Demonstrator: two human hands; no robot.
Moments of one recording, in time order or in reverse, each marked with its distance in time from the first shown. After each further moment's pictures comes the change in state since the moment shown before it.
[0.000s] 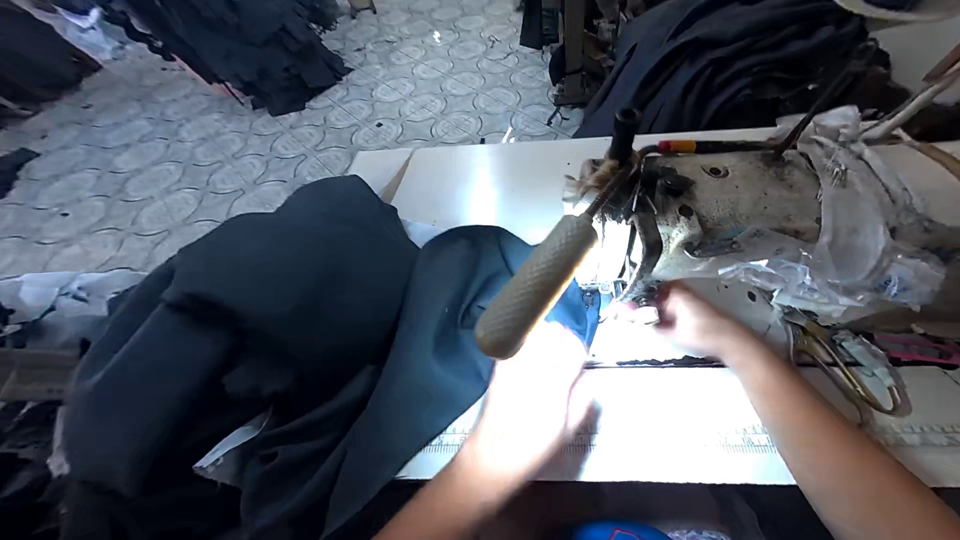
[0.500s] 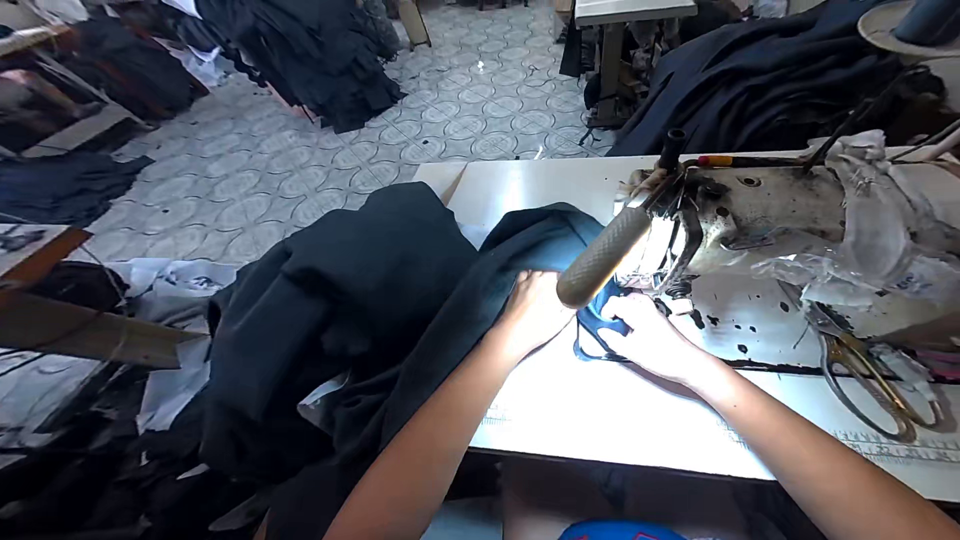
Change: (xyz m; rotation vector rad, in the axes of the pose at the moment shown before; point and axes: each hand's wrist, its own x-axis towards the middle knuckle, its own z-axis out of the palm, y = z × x) left_hand 0.044 -0.077 -0.004 -0.045 -0.376 -0.343; right_hand 0.013 -0.043 0.051 -0.067 -0.009 -0.190
